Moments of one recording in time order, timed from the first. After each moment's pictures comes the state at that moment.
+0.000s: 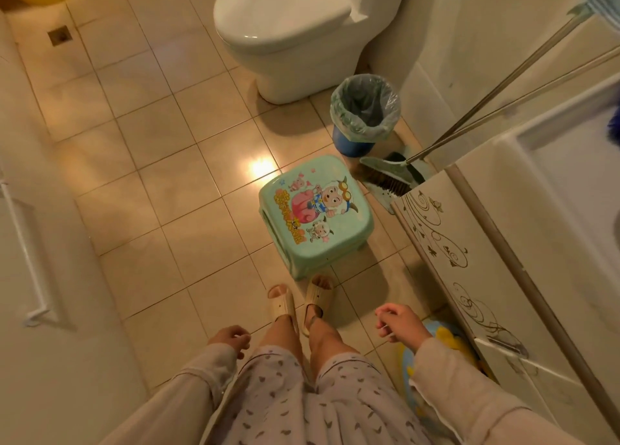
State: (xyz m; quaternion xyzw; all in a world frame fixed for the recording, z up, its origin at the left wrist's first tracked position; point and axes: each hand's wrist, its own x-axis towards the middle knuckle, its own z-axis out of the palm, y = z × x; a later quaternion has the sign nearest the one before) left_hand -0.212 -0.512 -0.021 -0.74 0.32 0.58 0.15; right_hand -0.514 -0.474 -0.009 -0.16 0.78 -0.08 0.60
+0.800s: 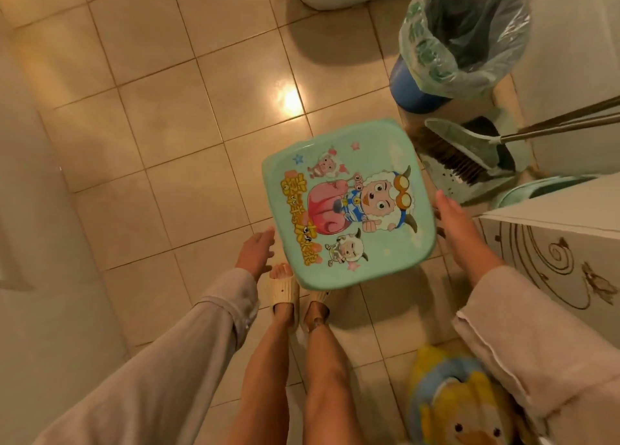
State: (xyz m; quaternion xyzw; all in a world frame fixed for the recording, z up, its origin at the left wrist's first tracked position) left_hand -0.293 -0.695 -0.223 -0.78 0.14 0.60 -0.06; right_hand -0.578 -0.722 -0.226 -0.21 0.81 -0.13 0.53
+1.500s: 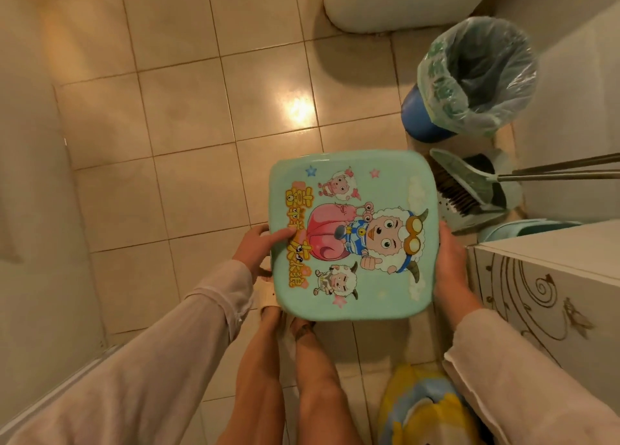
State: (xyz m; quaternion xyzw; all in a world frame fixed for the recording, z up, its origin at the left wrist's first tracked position) left_hand -0.273 -0.706 -0.189 -0.73 0.09 0.67 -0.13; right_hand -0.549 -0.704 -0.202 -0.14 0.81 -0.26 0.51
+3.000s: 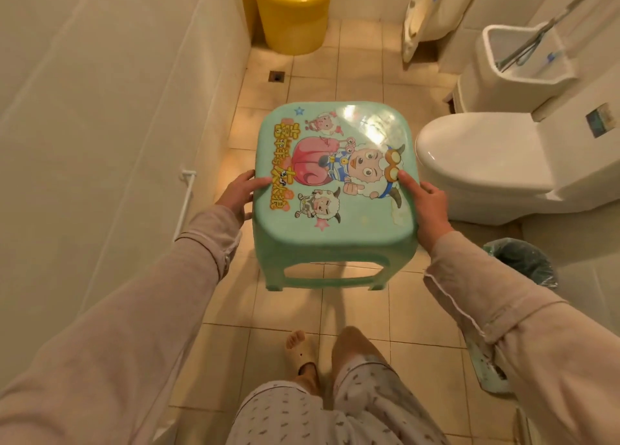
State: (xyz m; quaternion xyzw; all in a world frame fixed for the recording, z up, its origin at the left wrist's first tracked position) left_hand 0.088 -0.835 0.112 -0.67 0.18 0.57 -0.44; right_hand -0.182 -0.917 0.117 -0.34 0.60 -0.36 0.63
